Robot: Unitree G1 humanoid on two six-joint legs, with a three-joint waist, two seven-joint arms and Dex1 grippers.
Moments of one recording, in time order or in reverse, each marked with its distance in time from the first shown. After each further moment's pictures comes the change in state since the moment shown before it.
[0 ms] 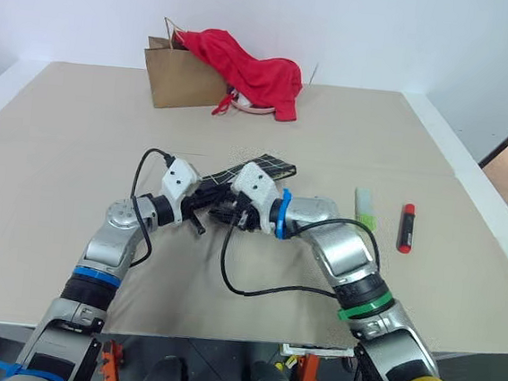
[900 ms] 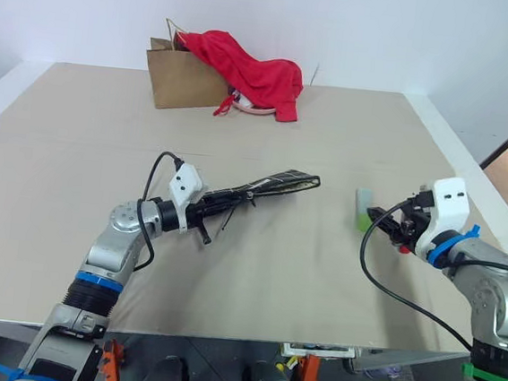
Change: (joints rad) left arm 0.034 -0.013 -0.013 -0.096 -0.061 0.025 -0.131; right arm 0.366 -0.334 -0.613 -0.144 0.144 0.302 -0.397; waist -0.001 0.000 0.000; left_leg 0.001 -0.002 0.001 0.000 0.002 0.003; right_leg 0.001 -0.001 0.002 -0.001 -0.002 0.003
